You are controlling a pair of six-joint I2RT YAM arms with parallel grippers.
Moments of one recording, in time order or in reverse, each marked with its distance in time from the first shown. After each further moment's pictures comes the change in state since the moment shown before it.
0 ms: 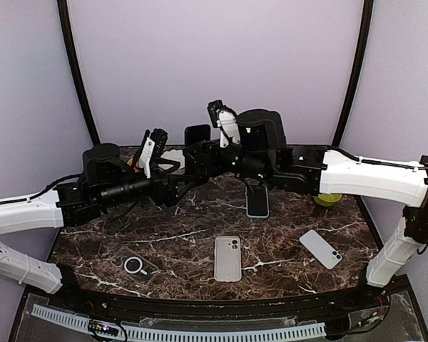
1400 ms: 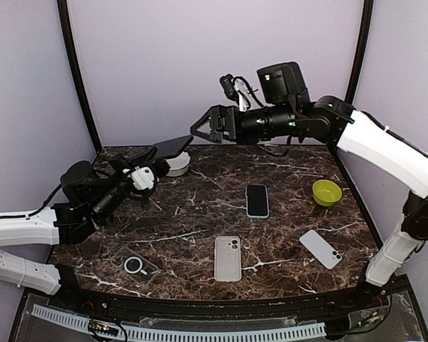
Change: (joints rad) left arm -0.015 -0.099 -0.209 0.438 -0.425 1.249; right arm -0.141 0.018 0.375 -0.480 -0.438 0.157
